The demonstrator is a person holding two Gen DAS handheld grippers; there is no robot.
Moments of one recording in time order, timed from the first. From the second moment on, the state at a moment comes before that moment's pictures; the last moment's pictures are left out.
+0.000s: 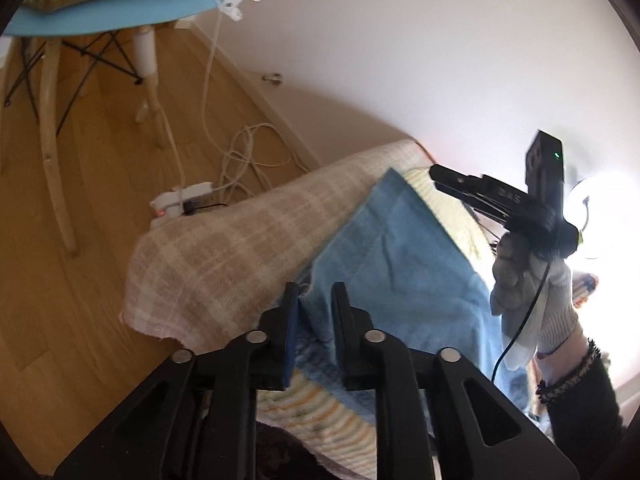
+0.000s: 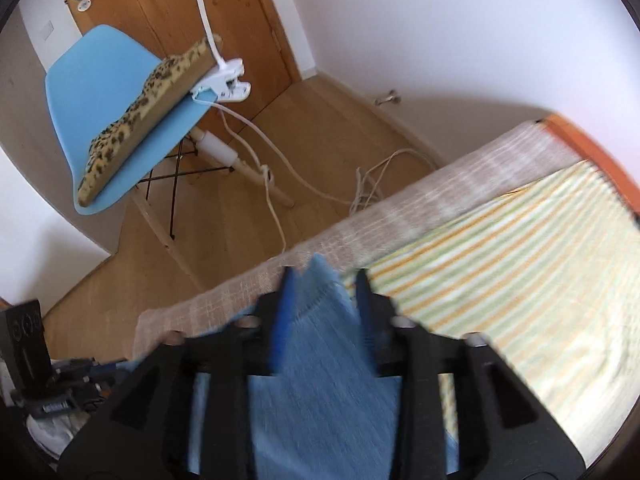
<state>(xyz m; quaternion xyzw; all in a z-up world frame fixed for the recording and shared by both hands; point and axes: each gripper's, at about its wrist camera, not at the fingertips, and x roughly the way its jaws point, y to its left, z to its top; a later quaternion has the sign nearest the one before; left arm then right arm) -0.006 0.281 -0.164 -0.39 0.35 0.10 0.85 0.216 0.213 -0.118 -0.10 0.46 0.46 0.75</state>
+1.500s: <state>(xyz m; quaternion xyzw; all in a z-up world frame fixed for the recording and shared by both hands) 0.137 -0.181 -0.054 -0.14 0.46 -0.42 0.77 -0.075 -0.414 -0.008 0.15 0.40 -0.10 0.90</state>
